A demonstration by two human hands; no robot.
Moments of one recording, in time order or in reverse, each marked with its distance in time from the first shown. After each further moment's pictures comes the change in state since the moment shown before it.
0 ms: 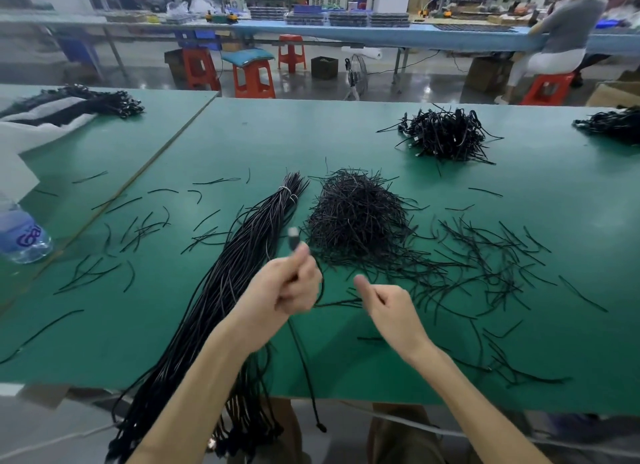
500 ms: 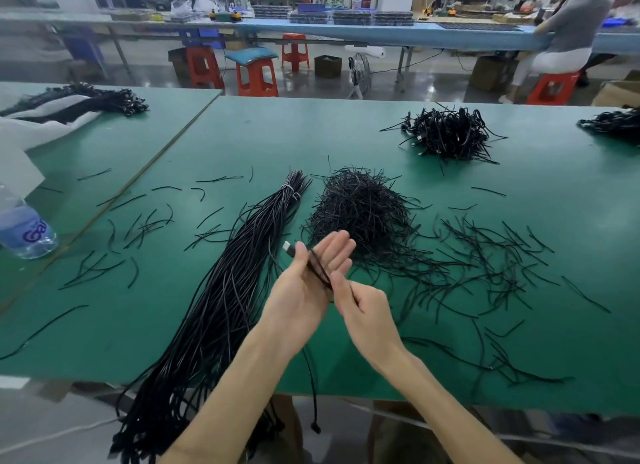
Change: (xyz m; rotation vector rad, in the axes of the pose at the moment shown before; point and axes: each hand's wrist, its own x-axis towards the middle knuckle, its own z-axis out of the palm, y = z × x) left_hand 0.026 -0.030 0.032 -0.532 0.296 0.071; right_hand -0.007 -0.025 0.036 0.068 0.068 -0.119
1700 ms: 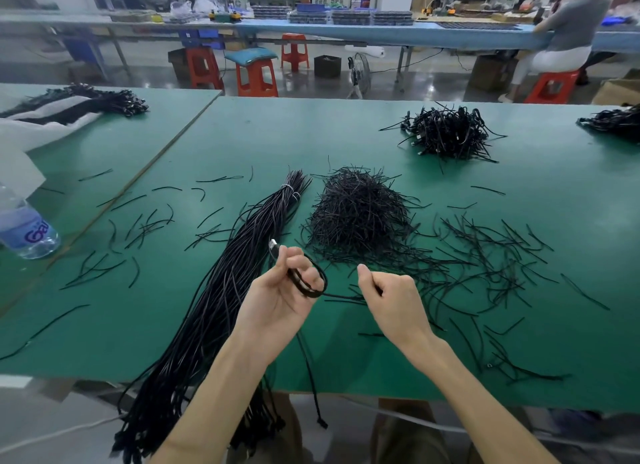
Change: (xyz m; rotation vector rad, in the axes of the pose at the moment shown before) left_hand -0.027 0.025 -0.013 -0.238 -0.074 -0.069; right_hand 0.013 0.018 -0.035 -0.383 0.065 -0.038
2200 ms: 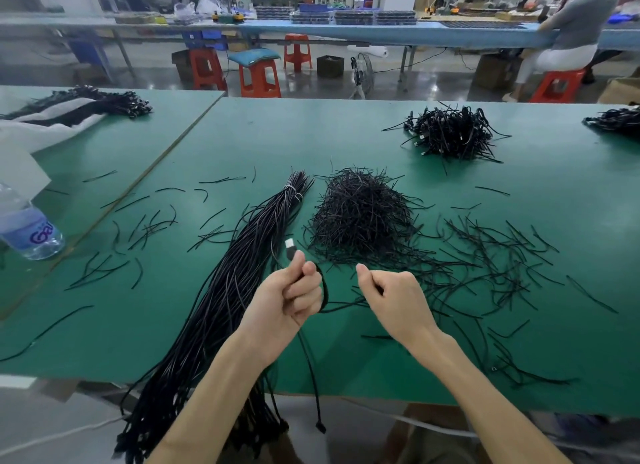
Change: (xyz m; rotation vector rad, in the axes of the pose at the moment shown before) left_hand -0.002 0.003 -0.002 0.501 0.022 -0.031; right_hand 0.006 -0.003 -0.008 -0.003 -0.063 -0.064
